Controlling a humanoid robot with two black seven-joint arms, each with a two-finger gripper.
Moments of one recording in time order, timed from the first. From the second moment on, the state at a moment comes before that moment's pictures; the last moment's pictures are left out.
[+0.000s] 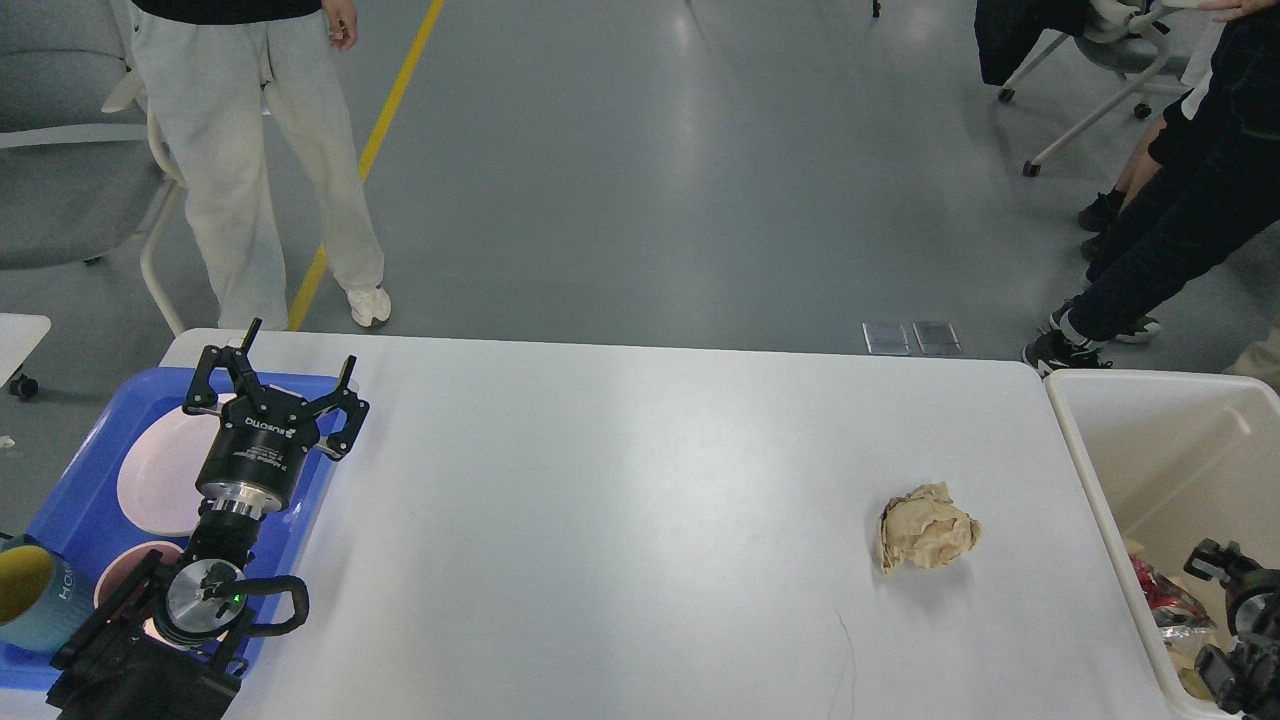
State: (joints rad) left arm -0.36 0.15 -1.36 -0.68 0.20 -0.60 -0.25; right arm 0.50 -0.35 -0.75 0.05 -0.25 -0.26 -0.08
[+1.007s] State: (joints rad) left arm -0.36 0.15 -1.36 -0.68 0.20 -0.60 -0.24; right arm 2.04 -0.55 -1.28 1.18 -0.48 0.95 -0.21
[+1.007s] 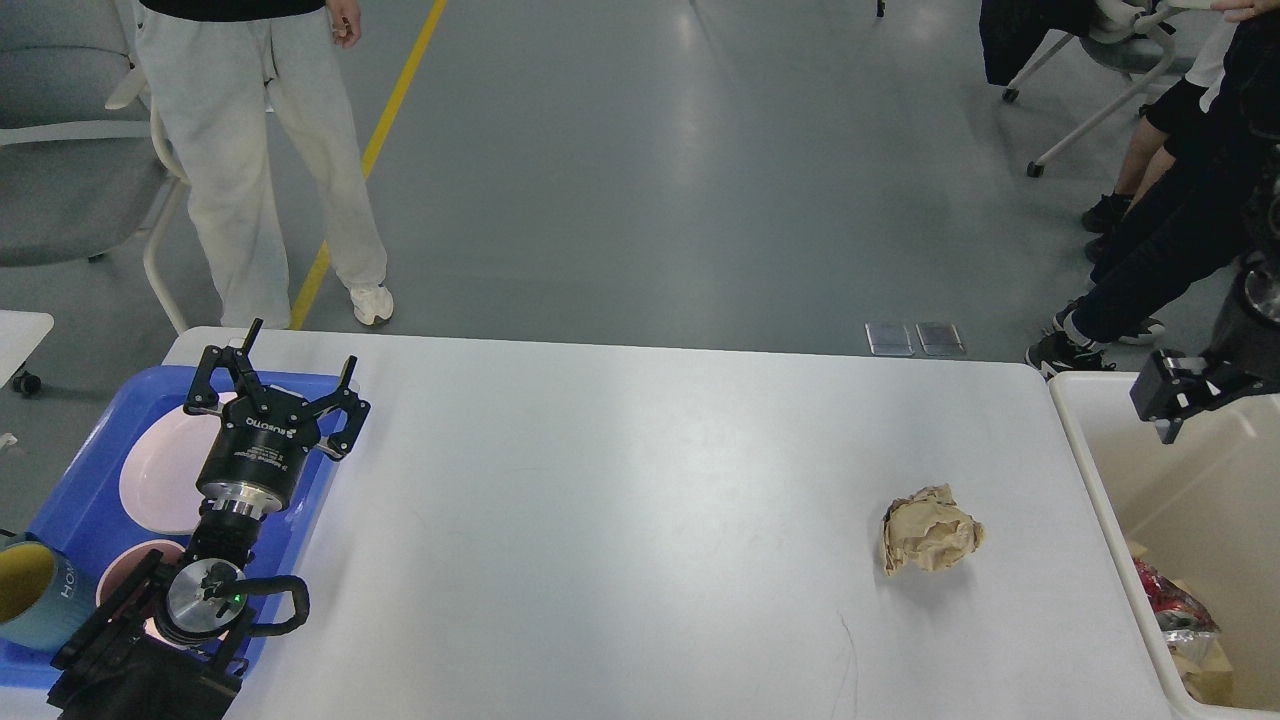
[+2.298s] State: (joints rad) left arm -0.36 0.15 -1.36 -0.68 0.20 -0.60 -0.24; right arm 1.53 -0.34 -1.07 1.20 -0.28 0.15 -0.20
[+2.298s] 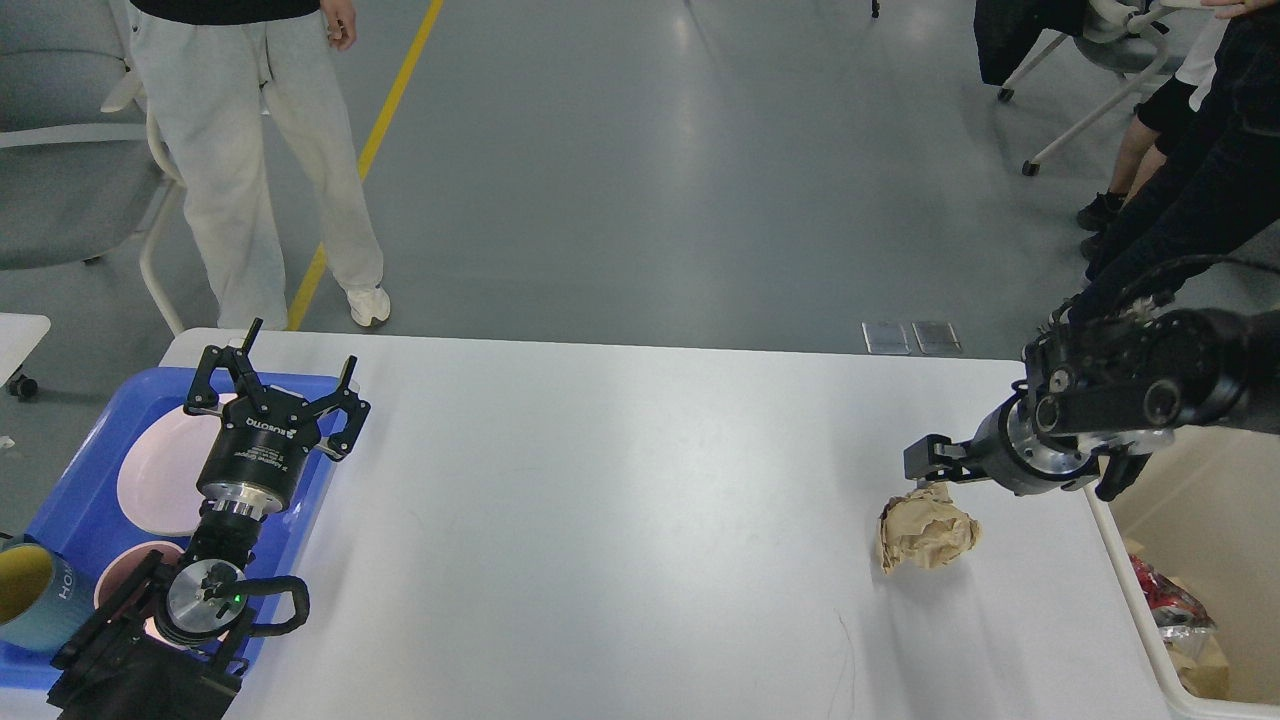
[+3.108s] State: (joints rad) left arm -0.36 0.15 -1.36 -0.68 0.20 -0.60 -0.25; right arm 1.22 -0.20 -1.01 0.91 -0.28 0.08 -0.20
